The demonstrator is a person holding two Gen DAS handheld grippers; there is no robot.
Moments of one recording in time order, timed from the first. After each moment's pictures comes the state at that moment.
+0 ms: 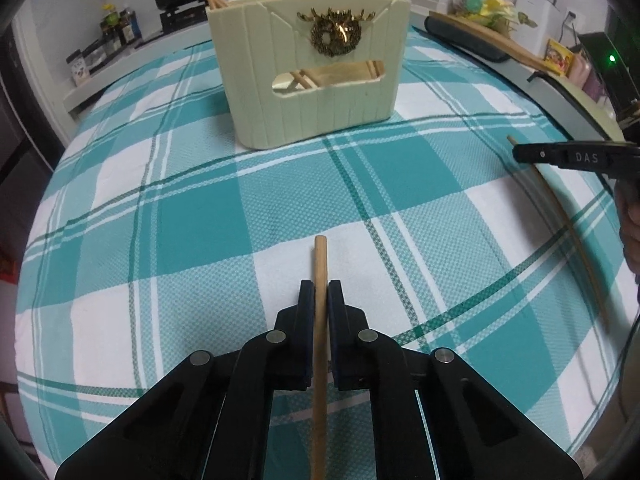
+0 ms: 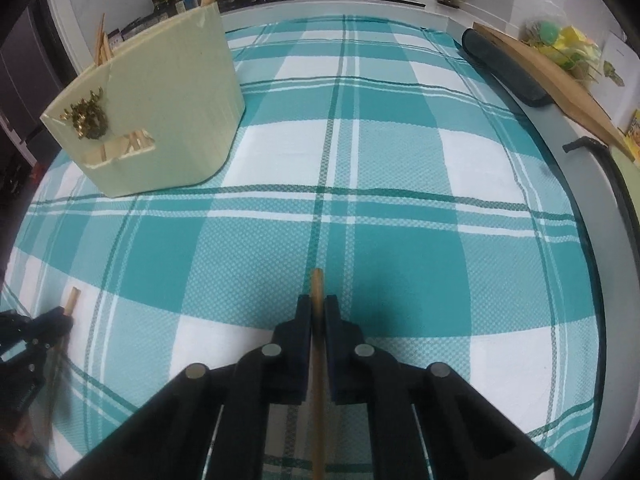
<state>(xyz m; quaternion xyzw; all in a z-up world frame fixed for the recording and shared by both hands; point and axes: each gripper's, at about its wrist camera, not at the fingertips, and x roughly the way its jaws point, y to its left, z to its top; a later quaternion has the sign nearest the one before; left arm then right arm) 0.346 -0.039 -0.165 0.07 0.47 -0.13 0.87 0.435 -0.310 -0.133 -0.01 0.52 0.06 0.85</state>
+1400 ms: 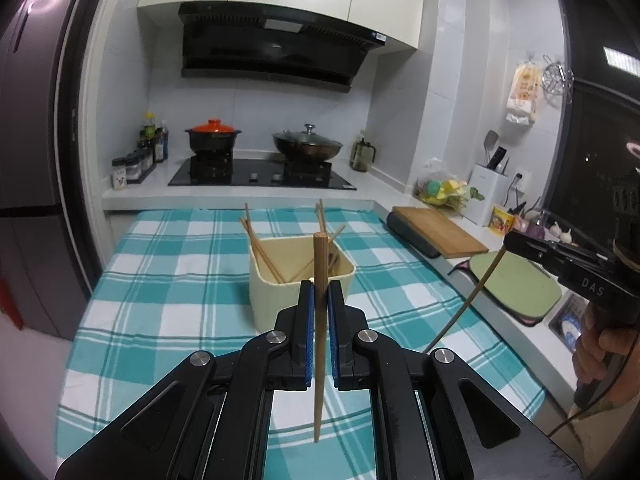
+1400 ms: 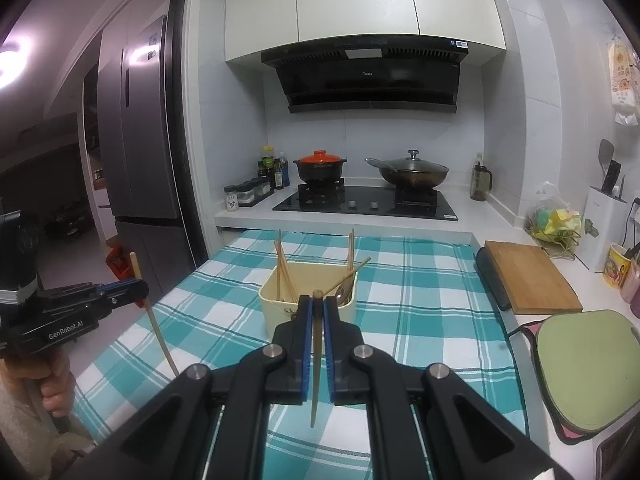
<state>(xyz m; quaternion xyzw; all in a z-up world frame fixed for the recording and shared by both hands) 0.266 0.018 0.043 -0.05 0.23 -0.17 0.96 0.279 -0.260 0.103 -0.02 0.23 0.16 0.96</state>
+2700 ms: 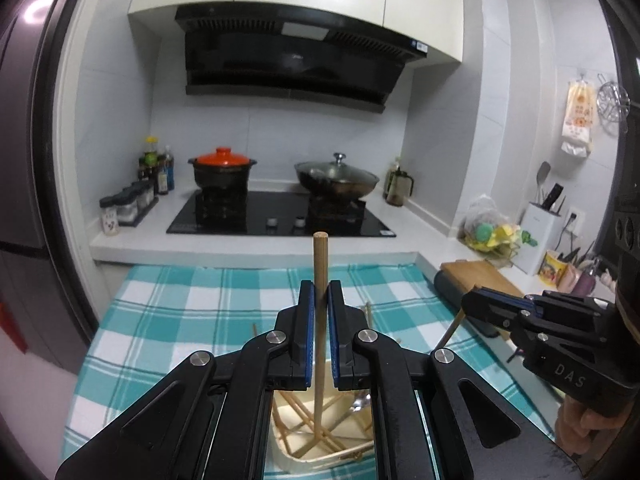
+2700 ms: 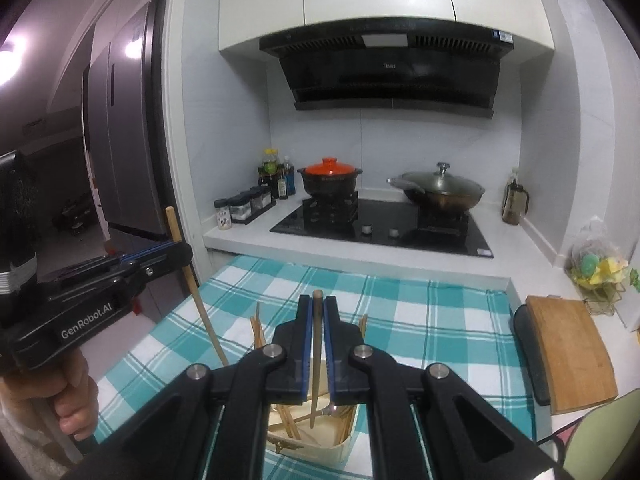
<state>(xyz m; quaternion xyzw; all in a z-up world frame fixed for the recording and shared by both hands) 0.482 -0.008 0.071 -0.05 0.22 -0.12 0.97 0.490 -0.208 0.121 -0.03 0.25 0.19 0.95</state>
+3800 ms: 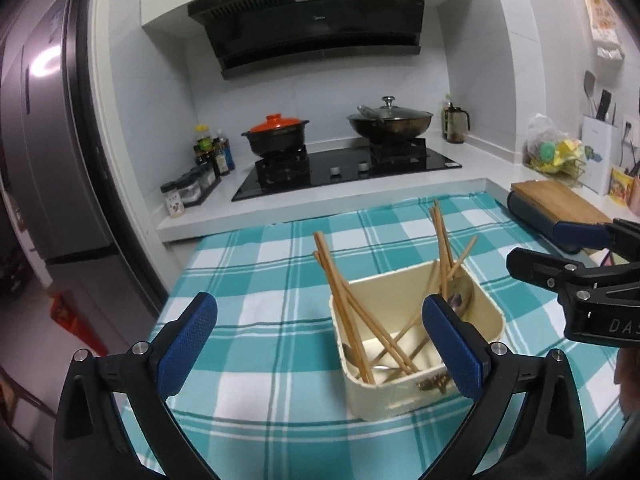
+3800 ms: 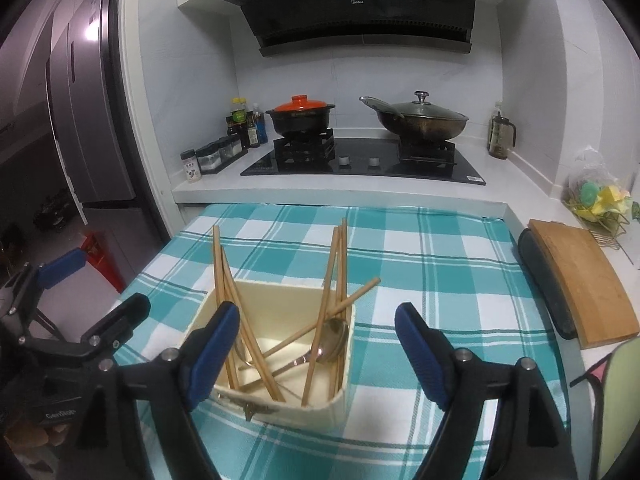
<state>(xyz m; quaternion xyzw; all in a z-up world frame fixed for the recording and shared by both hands) 0.440 -0.030 0.001 0.07 0.25 0.01 0.97 0.501 -0.216 0.033 -0.02 0.32 0.15 0.94</state>
